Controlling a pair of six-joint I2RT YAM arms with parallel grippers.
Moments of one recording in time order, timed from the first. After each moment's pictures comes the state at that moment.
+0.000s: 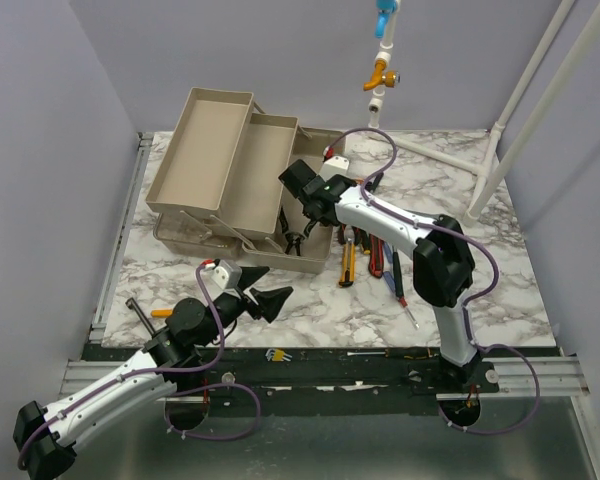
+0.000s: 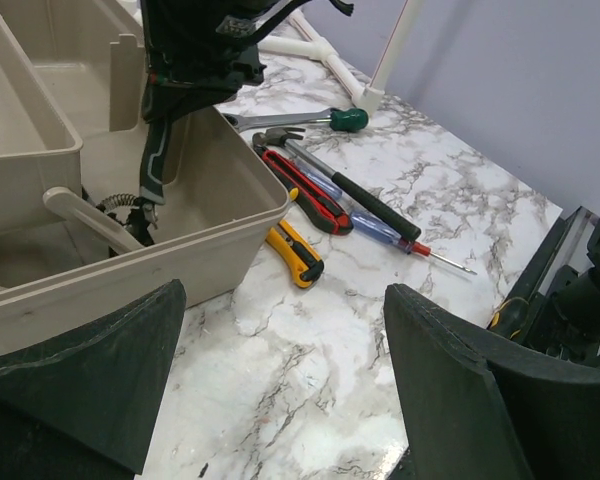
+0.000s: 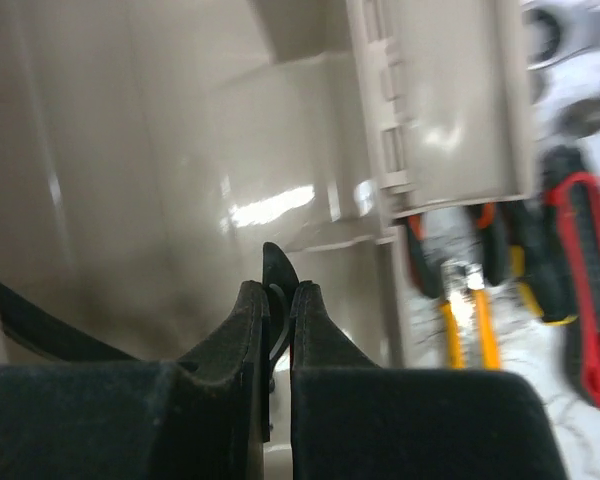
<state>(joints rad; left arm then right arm) -0.89 0.32 0.11 0.30 -0.07 -0.30 0.80 2.07 1.80 -0.81 0.68 1.00</state>
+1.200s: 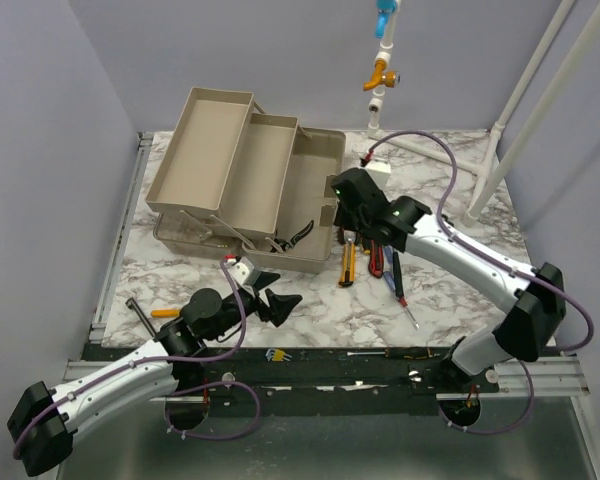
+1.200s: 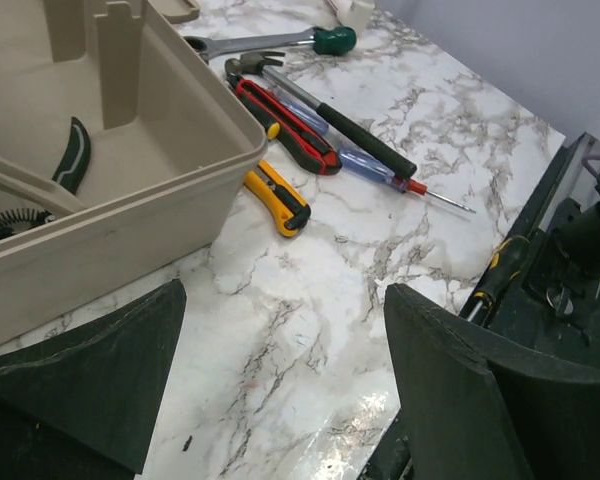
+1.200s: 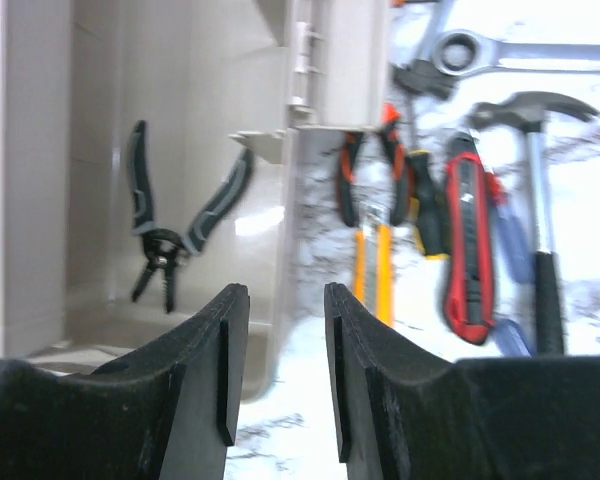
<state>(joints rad) -0.89 0.50 0.13 0.34 0.01 -0.30 0.80 1.57 1.41 -0.64 0.51 0.77</state>
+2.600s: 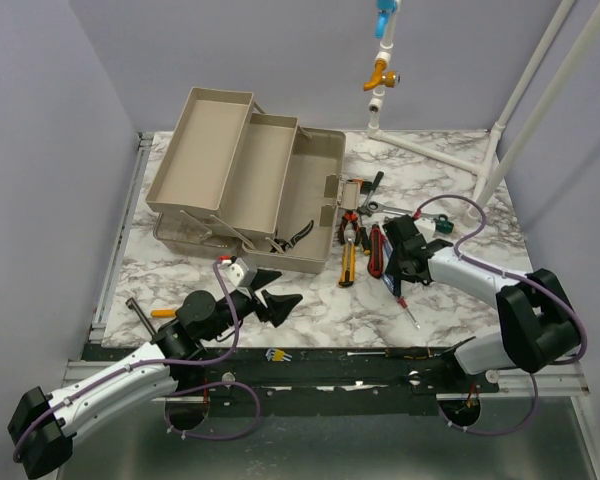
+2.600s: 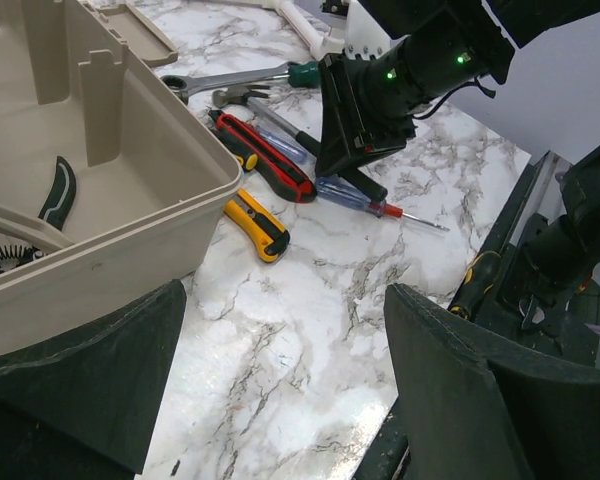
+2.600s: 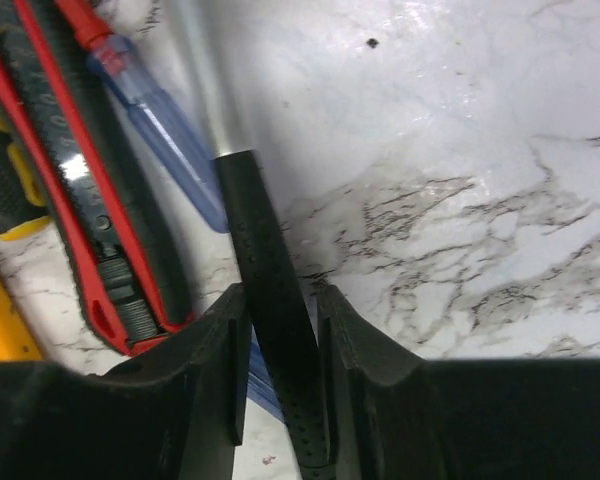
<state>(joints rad) -0.89 0.49 0.14 0.36 0.06 -0.30 0.46 1.43 0.71 -0.42 0.36 0.76</state>
